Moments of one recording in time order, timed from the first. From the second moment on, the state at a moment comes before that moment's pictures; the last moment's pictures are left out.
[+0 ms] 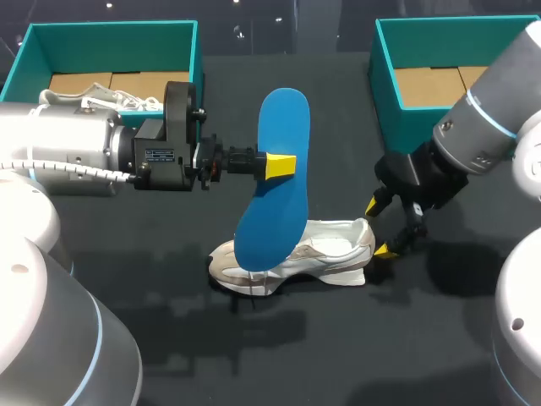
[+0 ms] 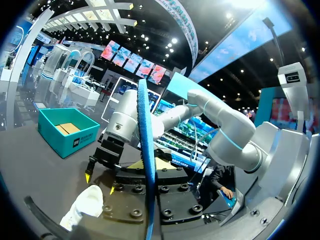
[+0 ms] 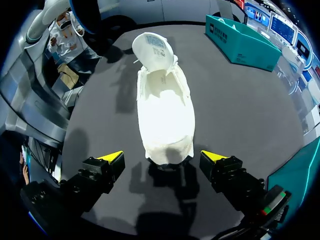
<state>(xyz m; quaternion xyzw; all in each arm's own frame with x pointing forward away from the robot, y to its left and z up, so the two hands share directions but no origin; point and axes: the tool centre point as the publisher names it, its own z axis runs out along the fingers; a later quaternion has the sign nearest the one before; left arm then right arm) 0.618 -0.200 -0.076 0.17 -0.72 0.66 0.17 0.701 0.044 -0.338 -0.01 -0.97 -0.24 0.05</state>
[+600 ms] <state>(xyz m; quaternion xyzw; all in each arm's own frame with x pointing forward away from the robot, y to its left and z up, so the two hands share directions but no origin) 0.619 -0.200 -0.076 0.17 -0.72 0.66 0.17 0.696 0.064 -0.330 -0.02 -1.00 -0.06 0.02</state>
